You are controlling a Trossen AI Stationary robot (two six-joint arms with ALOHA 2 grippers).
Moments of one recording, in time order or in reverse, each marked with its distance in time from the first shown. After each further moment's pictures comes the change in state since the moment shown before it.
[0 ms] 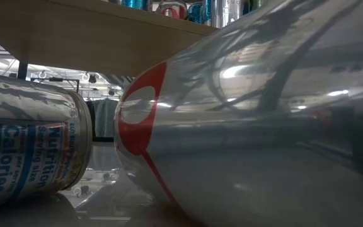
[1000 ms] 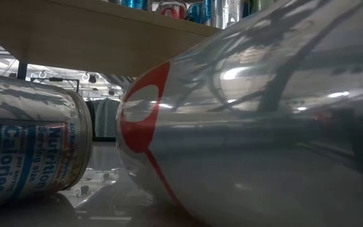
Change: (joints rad) left arm -0.001 0.000 -0.002 -0.115 0.001 -0.100; right arm 0.015 -0.029 0.002 -0.225 -0.025 -0.077
